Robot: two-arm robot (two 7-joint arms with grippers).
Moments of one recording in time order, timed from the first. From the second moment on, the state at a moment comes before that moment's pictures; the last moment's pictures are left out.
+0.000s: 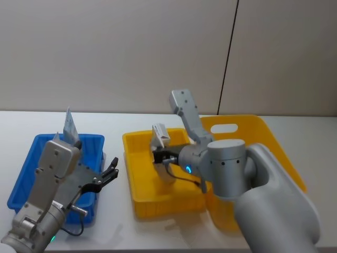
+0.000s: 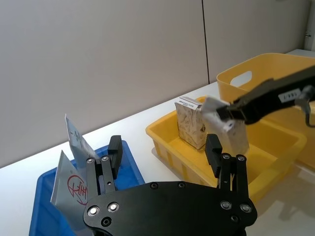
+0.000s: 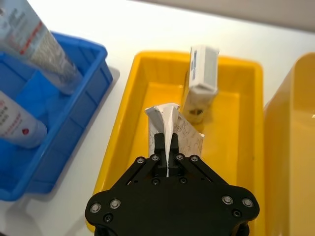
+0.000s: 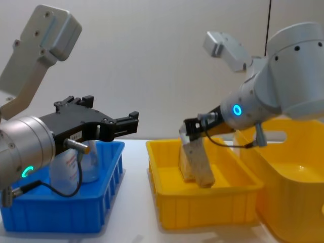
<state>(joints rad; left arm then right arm) -0.24 0.38 0.45 -1.63 -0.20 0.01 -0.01 0.65 -0.04 -0.35 -1.15 0.18 0.72 0.06</state>
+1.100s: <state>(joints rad) -0.24 0.38 0.45 -1.63 -0.20 0.01 -0.01 0.56 0.06 -0.29 -1.59 0.10 0.68 0.01</state>
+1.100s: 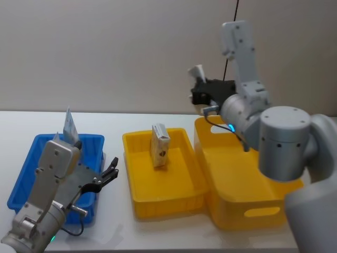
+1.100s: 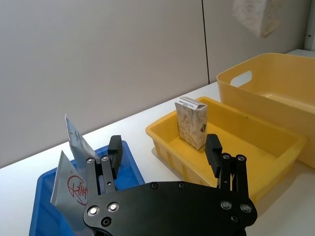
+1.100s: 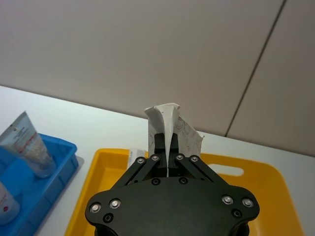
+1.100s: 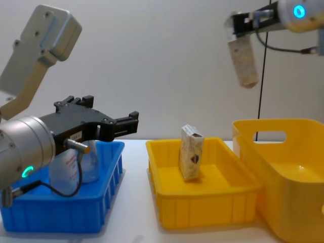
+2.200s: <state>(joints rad) -0.24 0.38 0.45 -1.63 -0.20 0.01 -0.01 0.39 0.08 -0.14 -1.84 0.07 0.88 -0.08</state>
